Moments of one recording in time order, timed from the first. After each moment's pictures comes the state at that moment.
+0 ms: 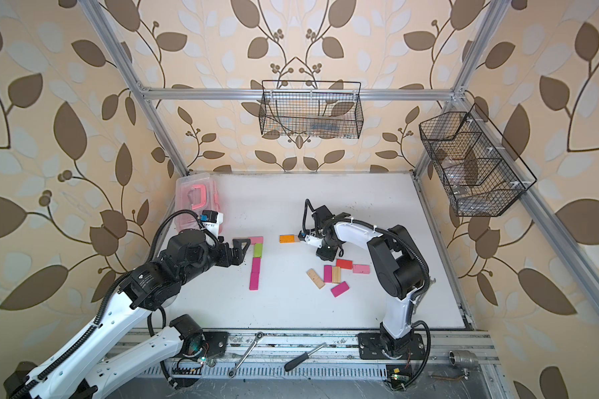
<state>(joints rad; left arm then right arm) -0.60 0.74 0.87 -0.69 -0.13 -0.45 0.50 1.87 1.19 -0.72 -0.03 -0.65</state>
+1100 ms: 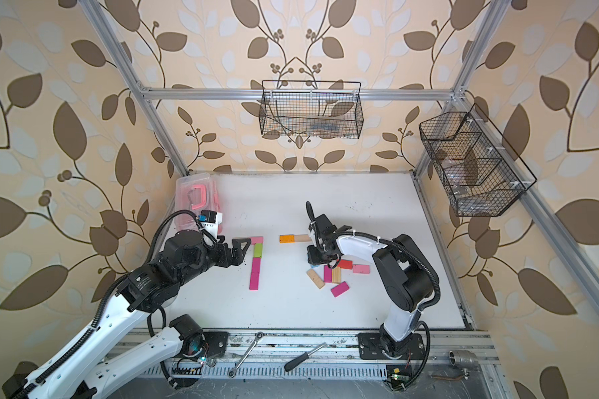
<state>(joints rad) -0.60 0.72 0.87 -0.66 -0.11 -0.45 0.58 1.75 0.99 -0.41 -0.19 0.40</state>
